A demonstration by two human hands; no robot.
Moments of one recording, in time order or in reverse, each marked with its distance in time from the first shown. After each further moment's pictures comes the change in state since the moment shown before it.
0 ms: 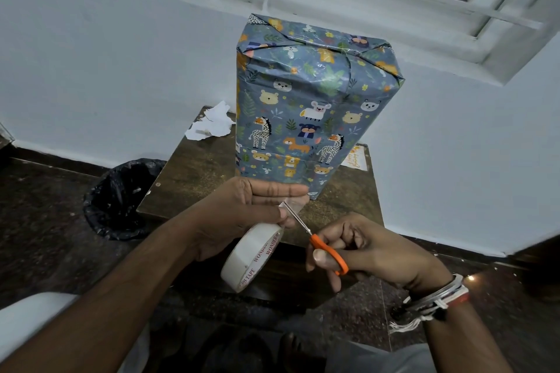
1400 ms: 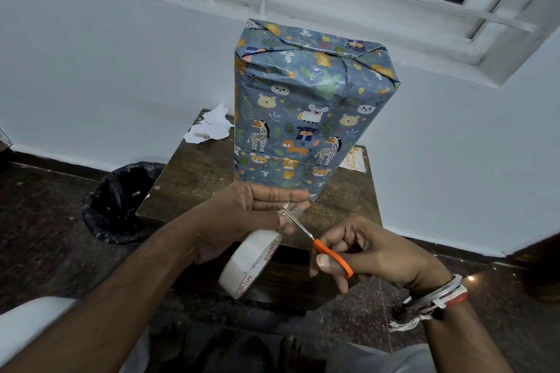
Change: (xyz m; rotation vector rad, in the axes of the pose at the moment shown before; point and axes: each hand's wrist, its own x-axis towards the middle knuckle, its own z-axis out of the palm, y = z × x) left_hand 0.000 -0.002 -0.004 0.060 -0.066 -0.009; right_hand -0.003 0.002 -0.004 0.003 -0.010 -0.005
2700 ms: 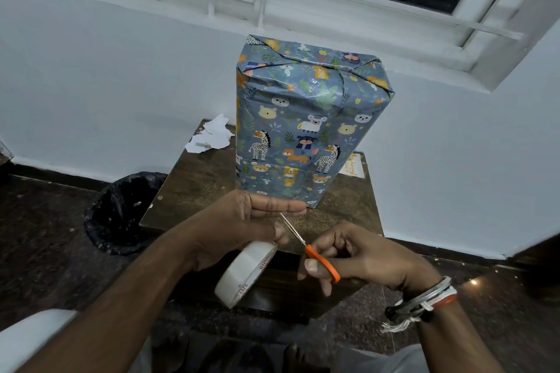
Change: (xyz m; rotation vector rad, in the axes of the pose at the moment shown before) left_hand -0.003 -0.002 -0.007 0.105 -0.004 0.030; right_hand 0.010 -0.004 0.006 0.004 0.005 0.023
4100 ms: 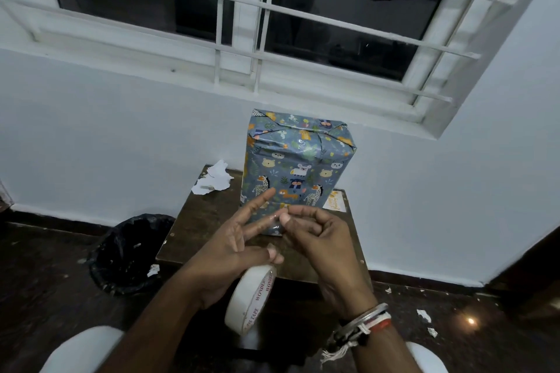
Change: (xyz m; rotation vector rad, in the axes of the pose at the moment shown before) left_hand -0.042 0.018 0.016 -0.274 0.001 0.305; right_hand 0.025 -0.074 0.070 0.601 0.905 -0.221
